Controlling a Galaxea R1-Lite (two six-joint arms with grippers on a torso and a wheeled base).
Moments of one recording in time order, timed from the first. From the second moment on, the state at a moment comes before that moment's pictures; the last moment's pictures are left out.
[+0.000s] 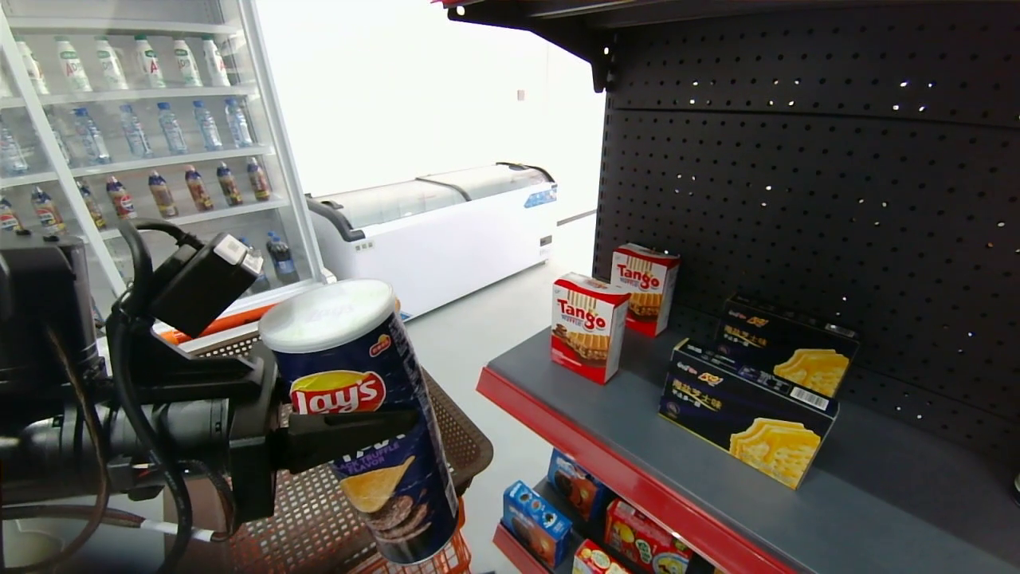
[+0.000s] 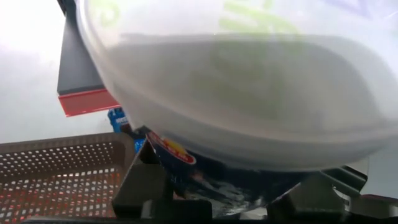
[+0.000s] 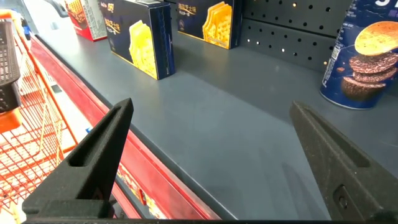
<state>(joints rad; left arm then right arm) -0.32 1.34 -0.68 -0.33 -0.75 0.07 0.00 0.00 0.00 0.00 0.03 0.01</state>
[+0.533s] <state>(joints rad) -0.32 1.35 -0.69 -0.33 -0.76 0.07 0.00 0.00 0.00 0.00 0.03 0.01</state>
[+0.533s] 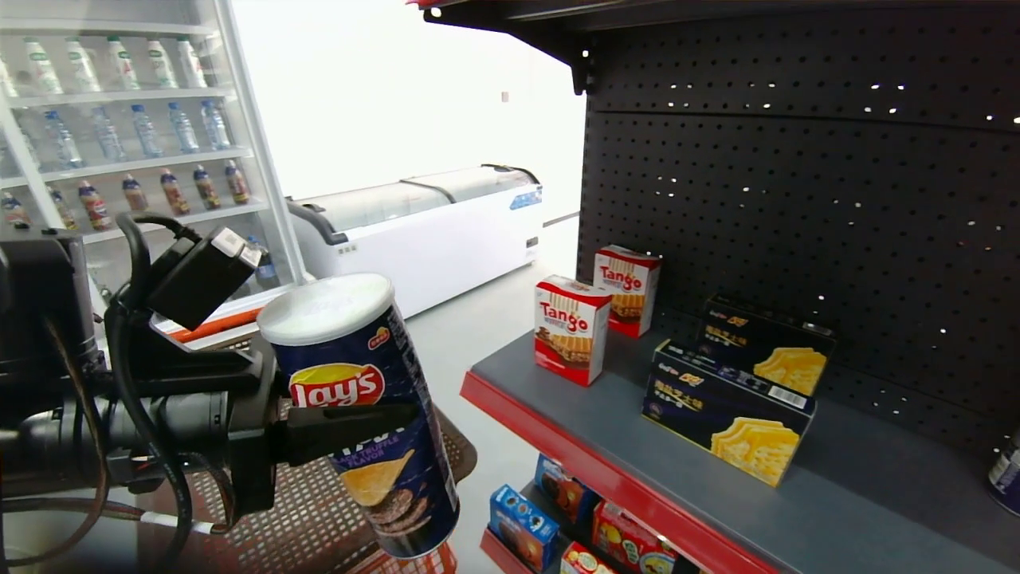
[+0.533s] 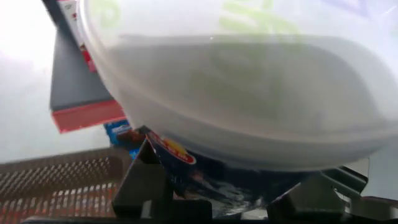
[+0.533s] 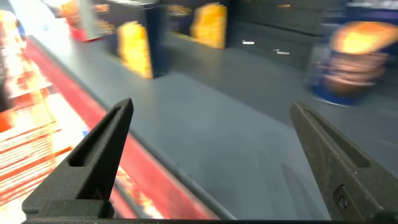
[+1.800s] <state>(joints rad) -0.33 1.36 -0.69 -0.33 -0.76 0.07 0.00 0.00 0.00 0.00 0.03 0.01</state>
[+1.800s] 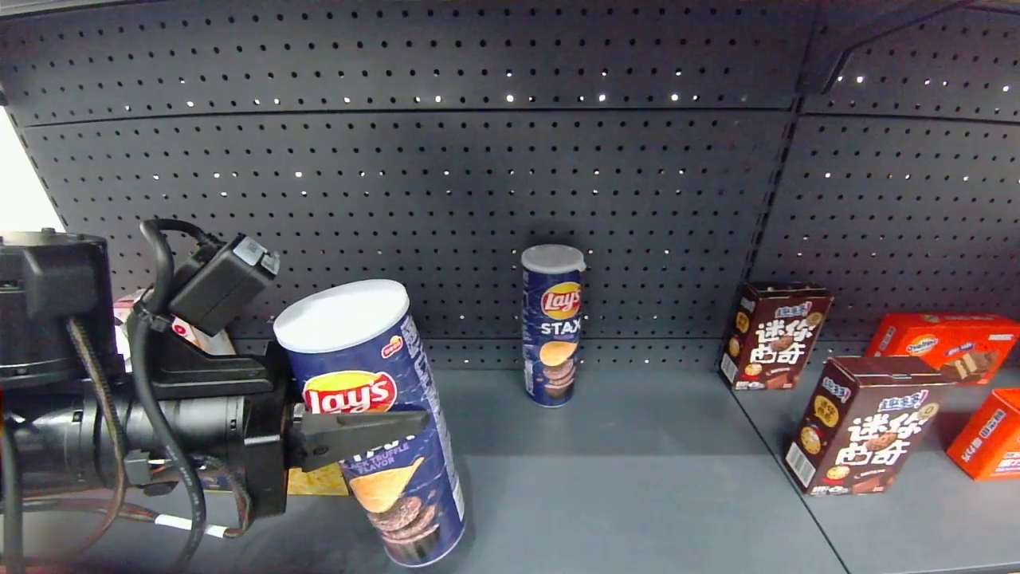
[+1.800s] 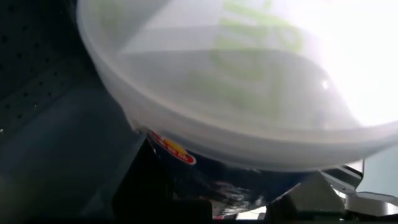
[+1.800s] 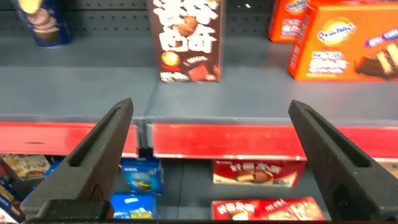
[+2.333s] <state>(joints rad) -0.33 1.36 -0.69 -0.33 -0.76 0.07 0.00 0.00 0.00 0.00 0.03 0.01</state>
